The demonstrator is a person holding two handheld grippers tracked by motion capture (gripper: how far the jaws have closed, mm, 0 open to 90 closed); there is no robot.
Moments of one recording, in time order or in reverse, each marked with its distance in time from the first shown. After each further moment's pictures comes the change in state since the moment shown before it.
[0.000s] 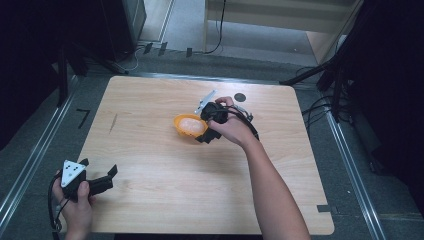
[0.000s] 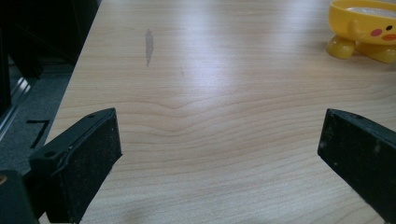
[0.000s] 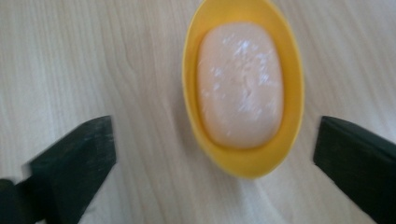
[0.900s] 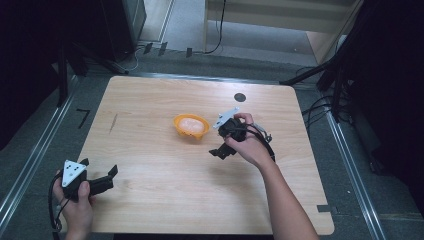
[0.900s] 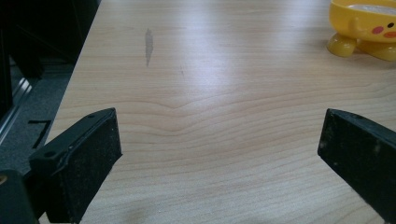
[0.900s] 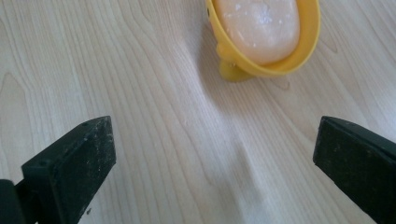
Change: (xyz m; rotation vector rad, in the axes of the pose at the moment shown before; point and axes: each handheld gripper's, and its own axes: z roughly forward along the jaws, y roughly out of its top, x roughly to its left) left arm -0.001 0.000 0.000 0.008 0.003 0.010; right arm 0.032 -0.061 -0.022 -0.060 -0.068 0.077
